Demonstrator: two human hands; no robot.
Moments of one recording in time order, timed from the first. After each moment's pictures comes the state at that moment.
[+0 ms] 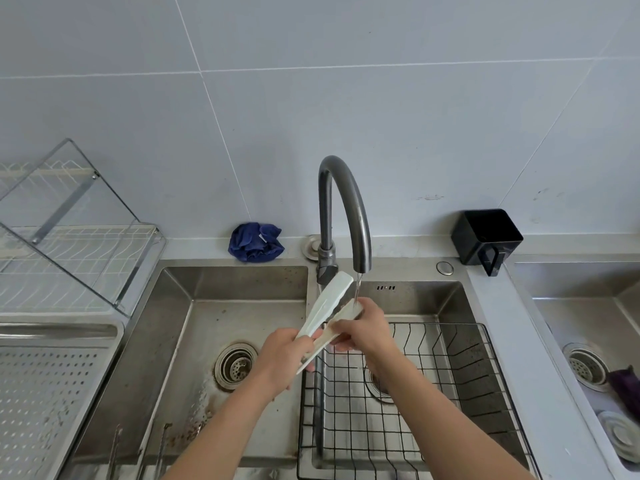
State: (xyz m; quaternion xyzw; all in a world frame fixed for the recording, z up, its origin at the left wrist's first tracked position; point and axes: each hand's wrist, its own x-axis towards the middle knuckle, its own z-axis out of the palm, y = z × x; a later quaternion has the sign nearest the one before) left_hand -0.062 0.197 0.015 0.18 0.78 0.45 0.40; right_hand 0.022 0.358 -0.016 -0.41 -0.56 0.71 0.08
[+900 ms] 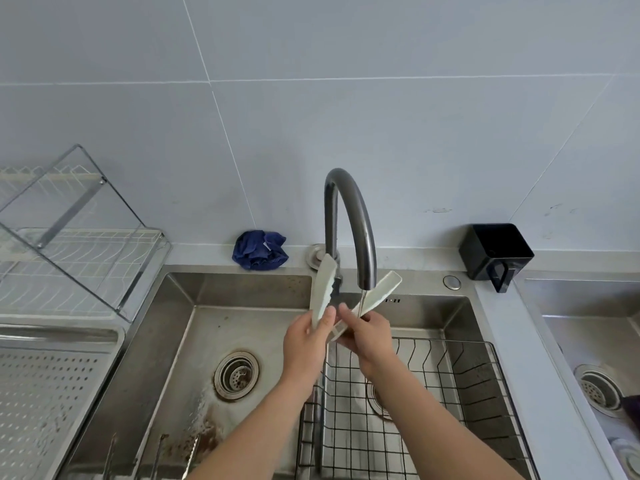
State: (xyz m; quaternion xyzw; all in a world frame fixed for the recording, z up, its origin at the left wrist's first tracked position) left_hand -0.053 0.254 -0.009 0.12 0.74 0.62 0.24; right_hand 0.001 0.363 -0.026 -0.42 -0.43 0.78 0.16
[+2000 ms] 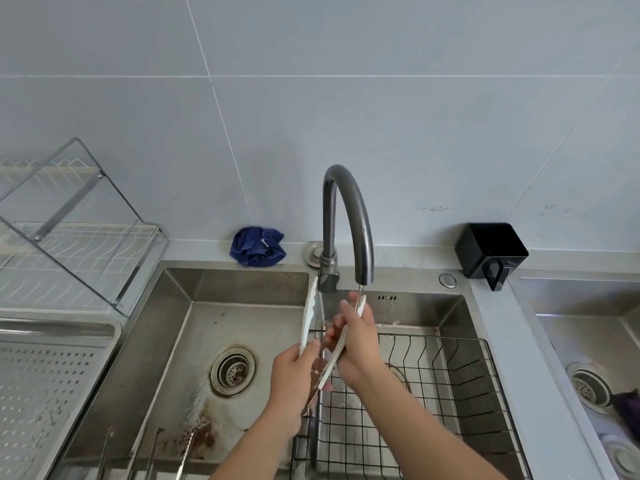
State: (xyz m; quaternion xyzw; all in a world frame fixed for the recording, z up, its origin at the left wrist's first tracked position) left_hand -0.025 0.214 -0.016 -0.04 0.70 0.61 0.36; right_hand 0.000 0.342 -0.019 -0.40 -0.28 0.85 0.19
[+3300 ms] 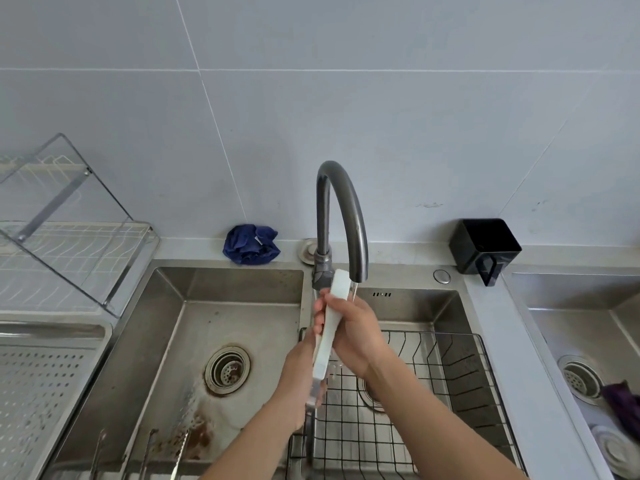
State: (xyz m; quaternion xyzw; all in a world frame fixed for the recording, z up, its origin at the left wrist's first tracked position) left_hand -0.024 0.235 -0.001 -0.06 0.69 0.55 0.47; right_hand 0.007 0.351 0.017 -0.25 -0.33 0.90 0.13
